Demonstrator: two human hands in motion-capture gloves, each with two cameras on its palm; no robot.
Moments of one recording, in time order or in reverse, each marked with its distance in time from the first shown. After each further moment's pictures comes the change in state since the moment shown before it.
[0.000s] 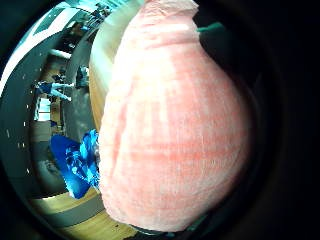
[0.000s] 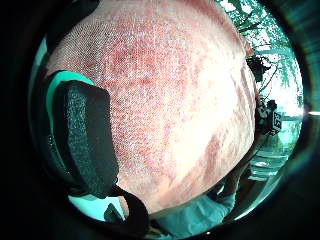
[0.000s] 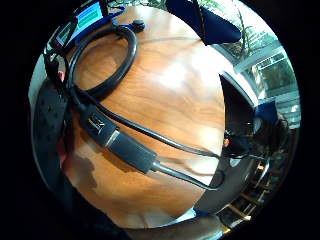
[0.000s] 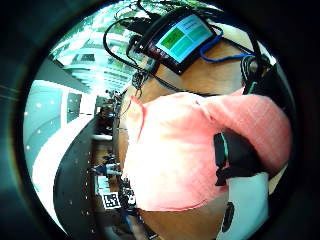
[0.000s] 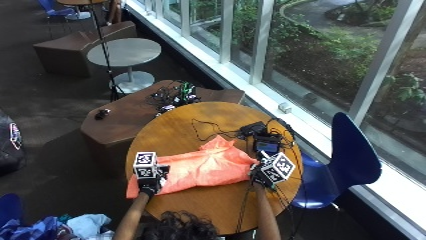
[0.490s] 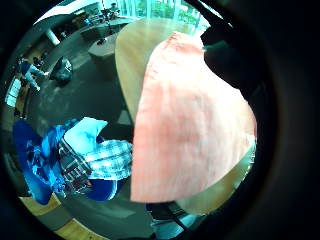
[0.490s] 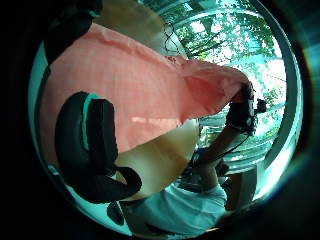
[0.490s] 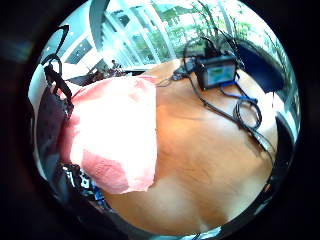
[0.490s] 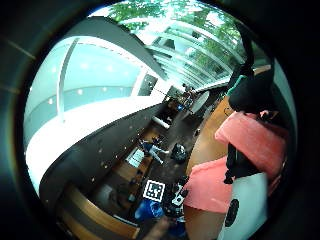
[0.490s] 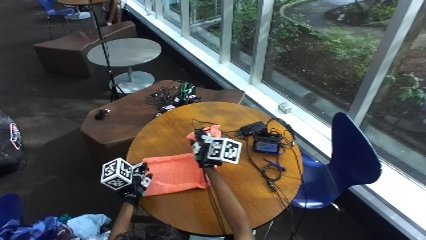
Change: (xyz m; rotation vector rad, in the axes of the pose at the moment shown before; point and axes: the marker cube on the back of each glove) left arm -0.046 0.067 -0.063 0.194 0.458 -0.065; right arm -0.242 0.131 -0.032 0.198 -0.457 -0.558
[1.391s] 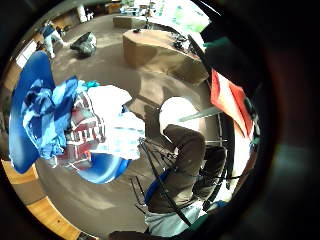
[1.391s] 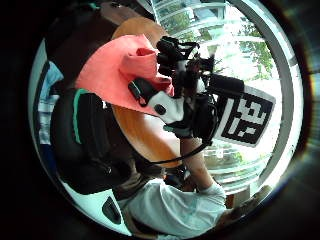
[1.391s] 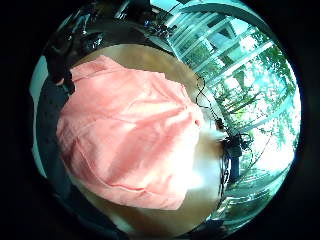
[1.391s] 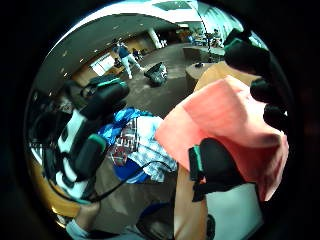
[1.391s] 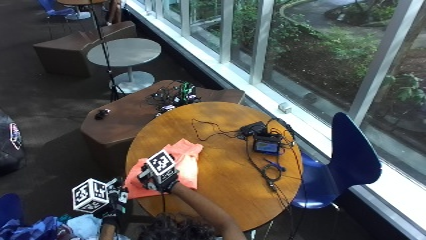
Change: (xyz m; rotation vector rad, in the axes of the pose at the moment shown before) left arm -0.077 0.089 -0.060 0.153 0.014 -0.205; right arm -0.103 0.153 0.195 -0.527 0.395 -0.816
